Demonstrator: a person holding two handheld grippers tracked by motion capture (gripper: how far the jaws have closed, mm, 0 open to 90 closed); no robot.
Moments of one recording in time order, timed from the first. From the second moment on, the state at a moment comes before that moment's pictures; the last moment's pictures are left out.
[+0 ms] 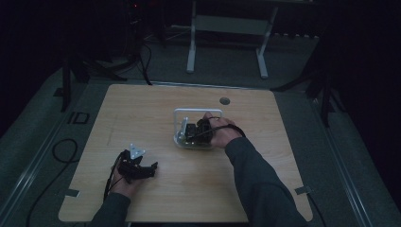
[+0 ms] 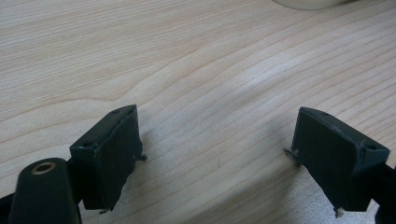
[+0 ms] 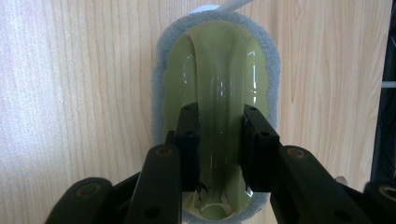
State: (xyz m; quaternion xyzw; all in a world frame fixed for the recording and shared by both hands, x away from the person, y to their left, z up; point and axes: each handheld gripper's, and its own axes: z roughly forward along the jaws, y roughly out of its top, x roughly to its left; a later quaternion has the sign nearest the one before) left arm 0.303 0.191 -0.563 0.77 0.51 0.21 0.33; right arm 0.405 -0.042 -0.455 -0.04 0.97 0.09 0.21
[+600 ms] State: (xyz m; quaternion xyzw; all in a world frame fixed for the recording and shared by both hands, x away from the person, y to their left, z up) left arm 0.303 0.191 -0.563 0.77 0.51 0.21 0.32; right arm 0.412 -0.036 -0.469 -0.04 0.97 0.07 0.21
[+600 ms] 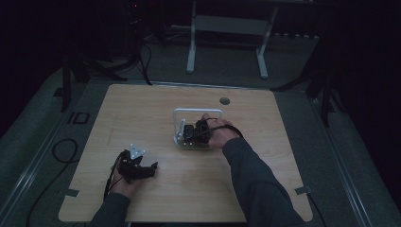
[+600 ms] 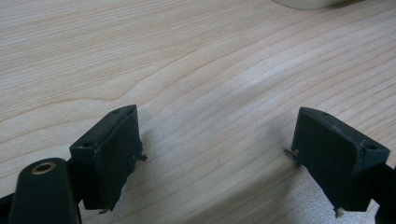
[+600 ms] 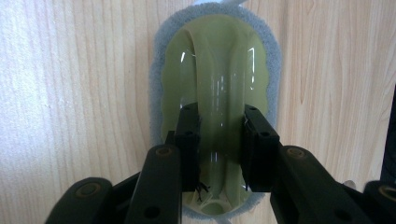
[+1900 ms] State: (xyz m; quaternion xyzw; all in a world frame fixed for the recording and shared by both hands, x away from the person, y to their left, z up) left arm 0.302 0.191 -0.563 0.77 0.51 0.21 0.32; right arm 0.418 -0.042 -0.469 -0.02 0.97 0.07 0.24
